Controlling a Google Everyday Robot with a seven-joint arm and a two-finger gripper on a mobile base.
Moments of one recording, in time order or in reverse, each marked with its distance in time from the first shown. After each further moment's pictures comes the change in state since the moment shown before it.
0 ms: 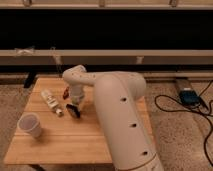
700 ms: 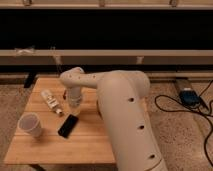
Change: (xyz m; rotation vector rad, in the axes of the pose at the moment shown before) arm -0.060 0.026 -0.007 -0.009 -0.056 -0.043
